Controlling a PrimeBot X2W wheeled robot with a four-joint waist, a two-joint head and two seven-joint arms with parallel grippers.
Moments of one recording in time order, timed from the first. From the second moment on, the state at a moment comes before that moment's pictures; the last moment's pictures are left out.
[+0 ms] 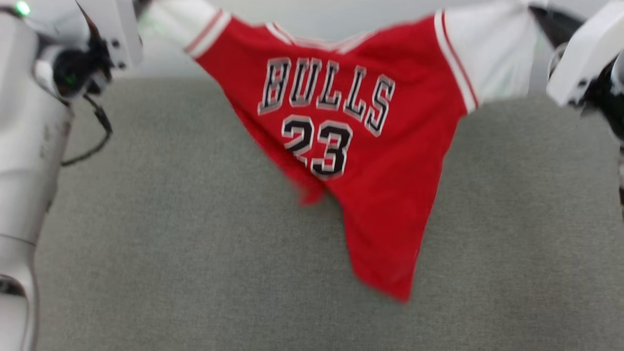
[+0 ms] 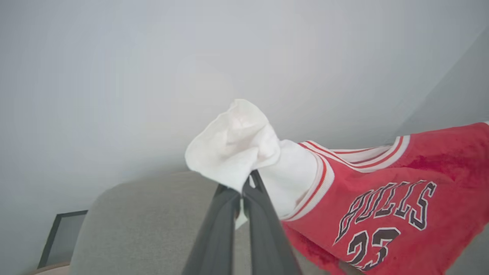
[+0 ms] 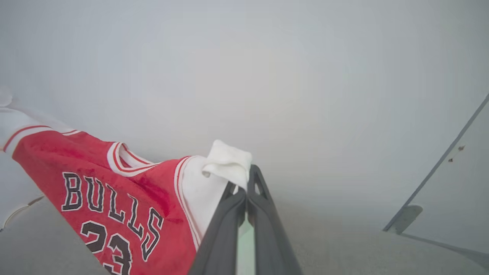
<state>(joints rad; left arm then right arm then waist) -1.30 0.47 -0.56 0.85 -0.84 -0.13 0.49 -0.94 -0.29 0.13 0.35 0.50 0.13 0.57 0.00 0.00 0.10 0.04</state>
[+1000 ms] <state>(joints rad) -1.59 0.46 -0.59 0.90 -0.76 -0.13 0.26 -1.35 -0.31 0.25 0.62 0.40 0.13 0.19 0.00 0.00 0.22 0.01</state>
